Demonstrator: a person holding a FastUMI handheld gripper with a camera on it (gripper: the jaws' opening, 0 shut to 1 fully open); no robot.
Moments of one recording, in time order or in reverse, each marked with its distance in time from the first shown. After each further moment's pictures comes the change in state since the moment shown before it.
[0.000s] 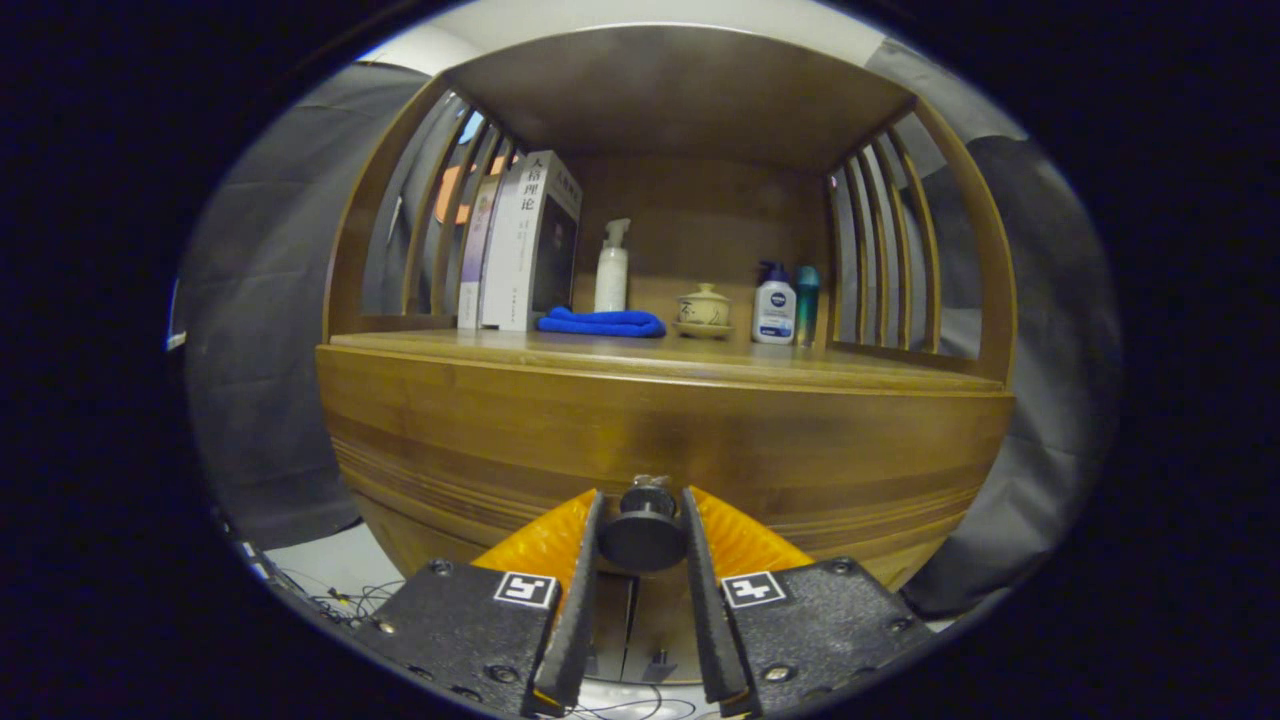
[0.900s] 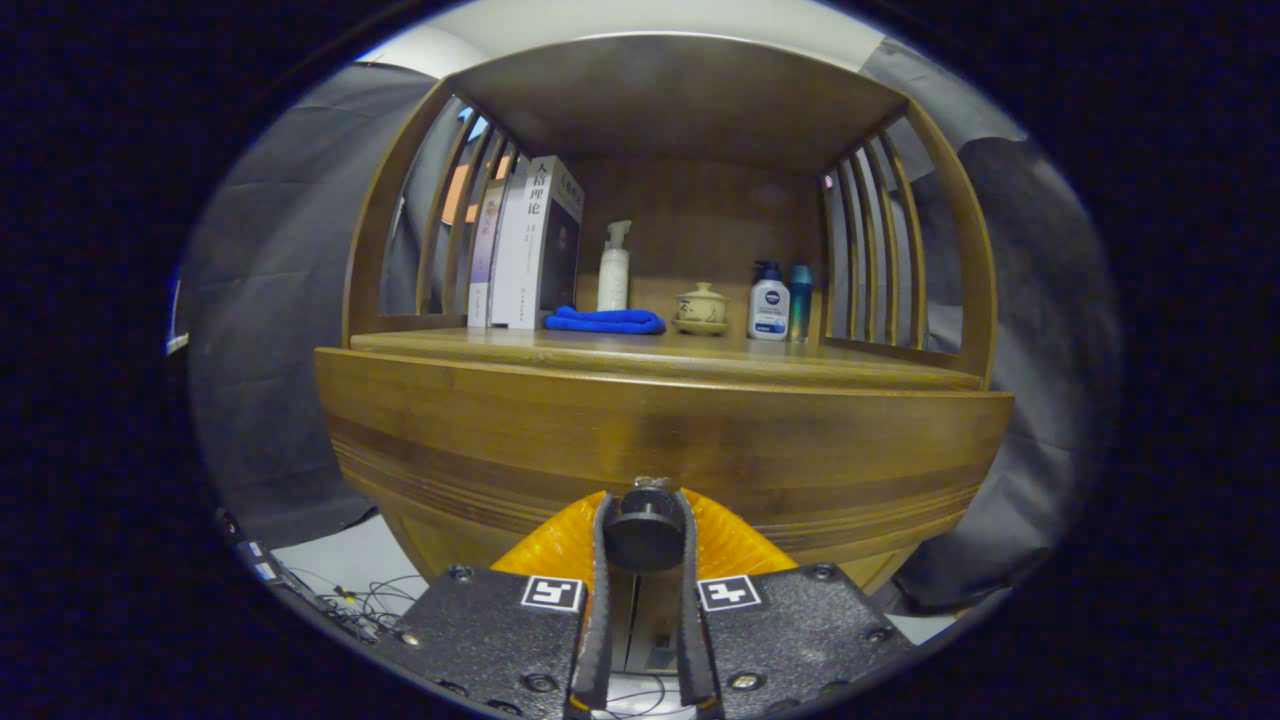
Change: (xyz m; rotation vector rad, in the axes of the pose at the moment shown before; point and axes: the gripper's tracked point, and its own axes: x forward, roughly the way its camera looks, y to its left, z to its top) arm -0.039 0.004 -0.007 0.019 0.009 0.000
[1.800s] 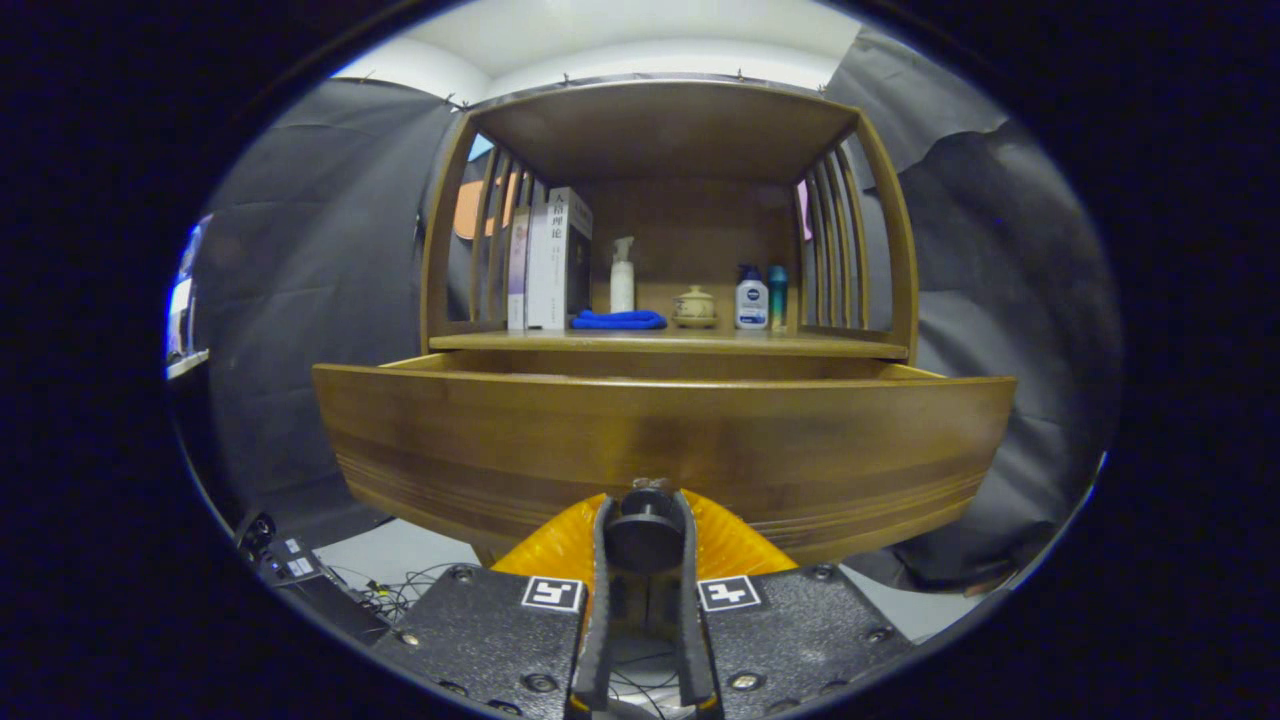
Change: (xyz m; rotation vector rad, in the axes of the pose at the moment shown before) arm -0.106 0.004 -0.025 0.027 0.003 0.026
